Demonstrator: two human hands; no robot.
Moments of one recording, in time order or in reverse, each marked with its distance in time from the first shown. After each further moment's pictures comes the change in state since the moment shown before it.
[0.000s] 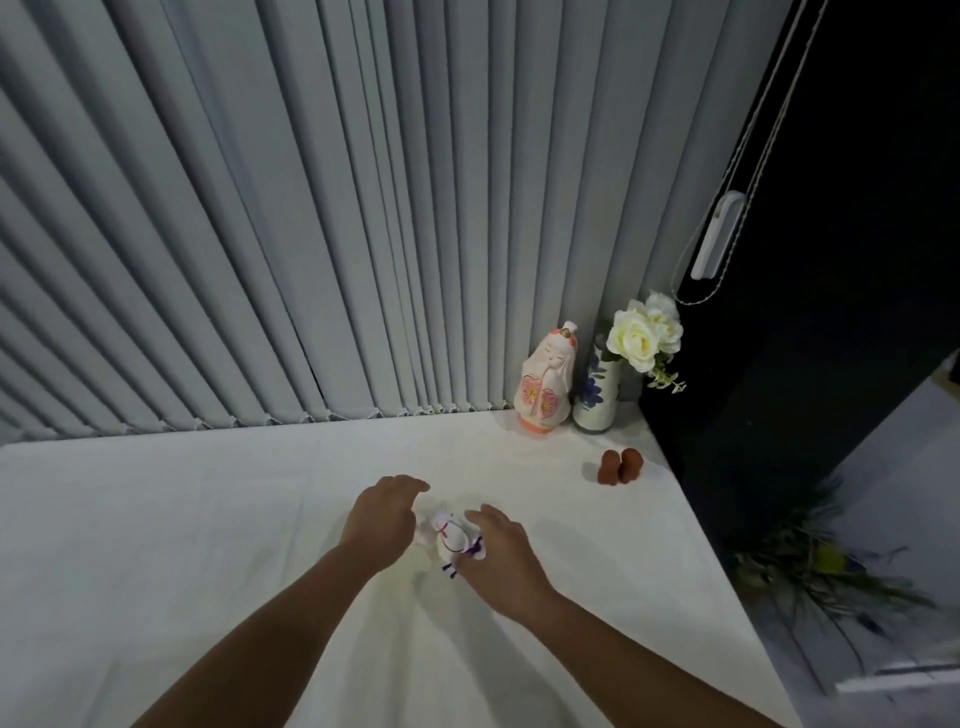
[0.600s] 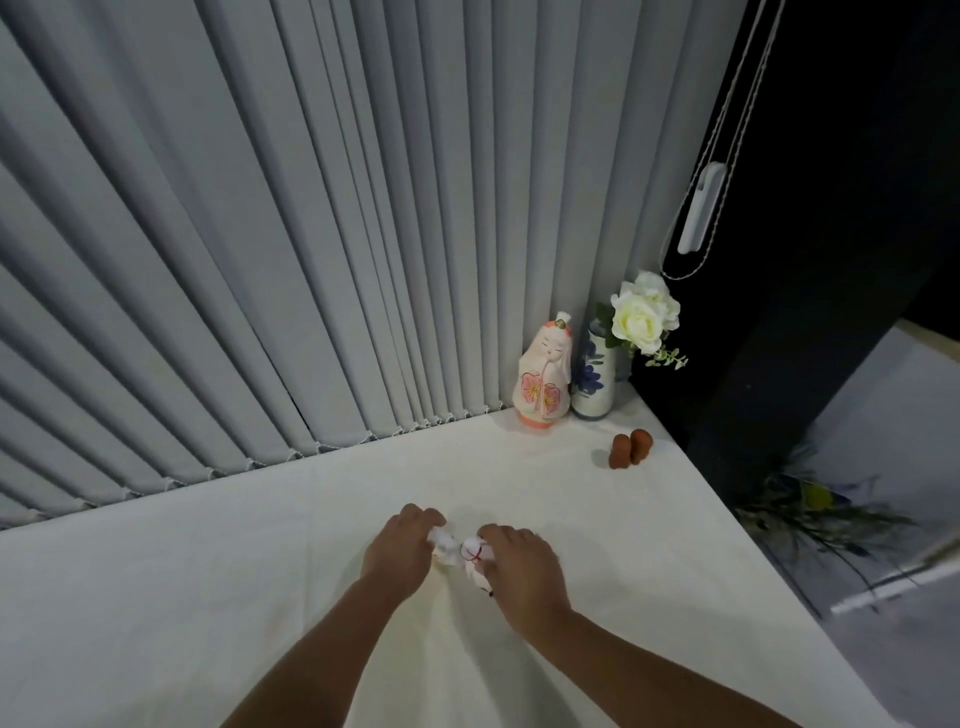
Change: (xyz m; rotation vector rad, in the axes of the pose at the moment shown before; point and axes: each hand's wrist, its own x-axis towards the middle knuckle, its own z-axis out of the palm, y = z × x) left_hand 0.019 -0.042 0.018 -0.096 -0.171 0.020; right_hand 0.026 0.003 0.053 -0.497 0.304 -0.031
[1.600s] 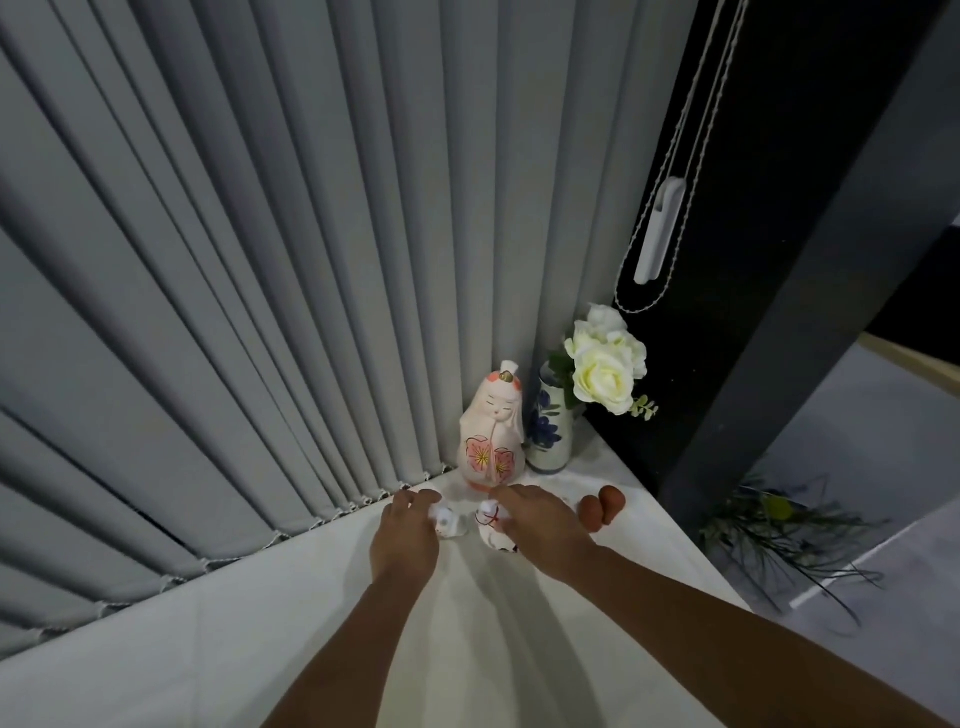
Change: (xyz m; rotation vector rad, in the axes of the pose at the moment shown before) left_hand 0.170 0.063 0.019 -0.141 0.145 0.012; right_hand 0.155 0.113 -0.050 0.043 -0.082 -0.030
